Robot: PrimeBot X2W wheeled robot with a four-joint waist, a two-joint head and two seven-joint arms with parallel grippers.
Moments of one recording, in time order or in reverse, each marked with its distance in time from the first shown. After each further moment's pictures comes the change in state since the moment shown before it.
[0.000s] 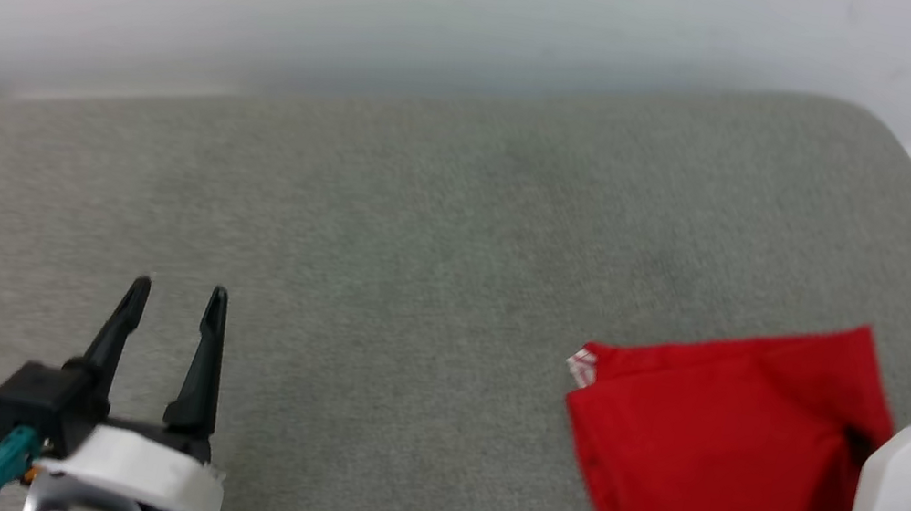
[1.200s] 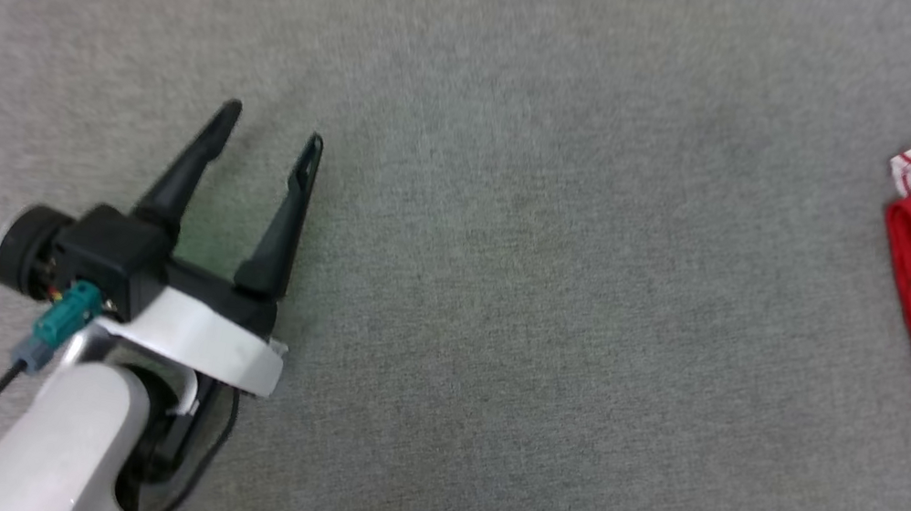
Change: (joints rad) left arm -0.343 0.046 -0.100 0.015 0.071 -0.115 0.047; right arm -0.520 -0.080 -0.382 0.606 -0.300 0.000 -0.716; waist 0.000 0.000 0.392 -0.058
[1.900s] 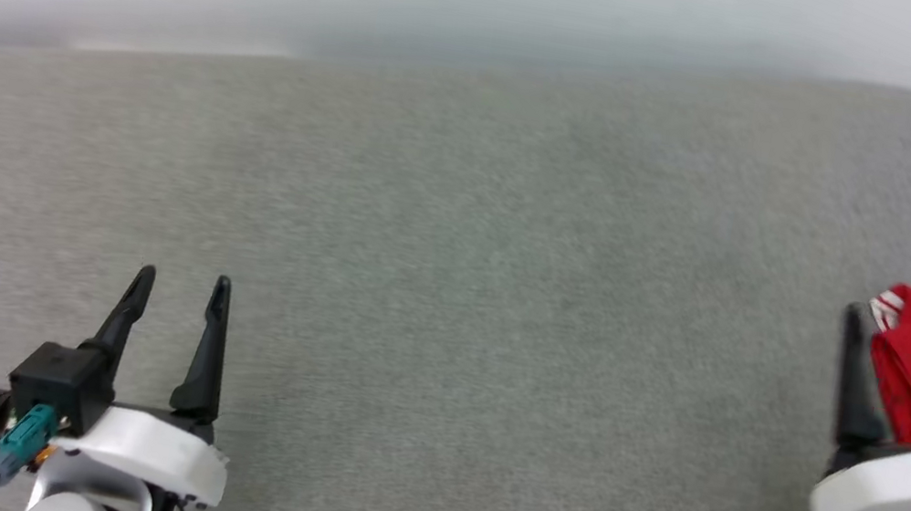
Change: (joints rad) left arm 0.263 -0.078 0.115 0.091 -0.033 0.075 -0.048; right arm 0.573 0.247 0.242 -0.761 0.081 0.000 0.021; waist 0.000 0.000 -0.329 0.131
